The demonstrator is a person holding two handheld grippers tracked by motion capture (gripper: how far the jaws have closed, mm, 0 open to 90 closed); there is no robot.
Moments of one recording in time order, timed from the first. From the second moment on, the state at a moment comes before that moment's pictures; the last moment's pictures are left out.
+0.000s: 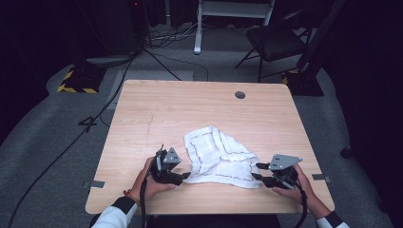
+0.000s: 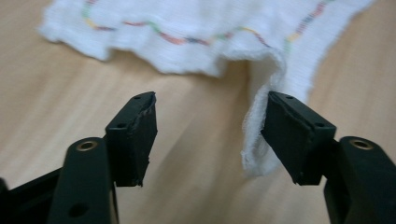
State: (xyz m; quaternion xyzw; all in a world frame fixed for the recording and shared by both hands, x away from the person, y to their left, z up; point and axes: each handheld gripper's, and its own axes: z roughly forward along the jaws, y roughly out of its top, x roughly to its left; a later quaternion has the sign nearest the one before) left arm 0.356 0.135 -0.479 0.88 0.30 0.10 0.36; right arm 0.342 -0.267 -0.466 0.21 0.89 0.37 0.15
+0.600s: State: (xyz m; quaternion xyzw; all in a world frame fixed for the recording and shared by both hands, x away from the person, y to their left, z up) left arm 0.423 0.133 -0.475 0.87 0.33 0.14 0.34; right arm 0.385 -0.187 -0.472 0.17 0.90 0.36 0.18
